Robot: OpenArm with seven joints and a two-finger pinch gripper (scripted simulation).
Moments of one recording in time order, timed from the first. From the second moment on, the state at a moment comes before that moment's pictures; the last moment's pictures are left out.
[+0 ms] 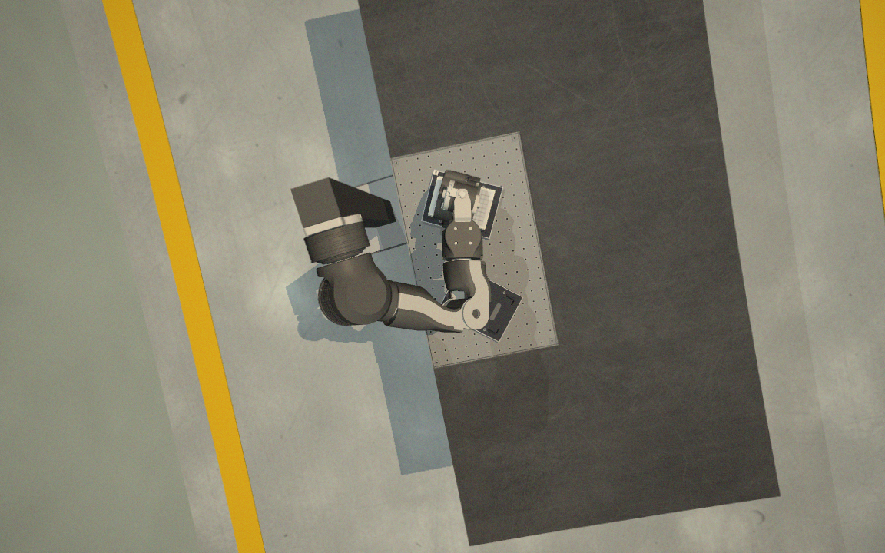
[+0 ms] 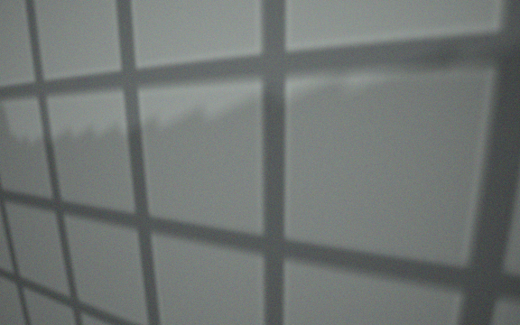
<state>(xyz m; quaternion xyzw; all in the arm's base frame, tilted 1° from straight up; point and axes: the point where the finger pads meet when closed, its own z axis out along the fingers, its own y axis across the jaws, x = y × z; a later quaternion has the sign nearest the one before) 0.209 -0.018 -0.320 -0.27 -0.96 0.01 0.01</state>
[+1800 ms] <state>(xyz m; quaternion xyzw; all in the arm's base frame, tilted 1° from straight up) 0.212 -0.017 -0.364 -0.27 -0.96 0.00 0.01</state>
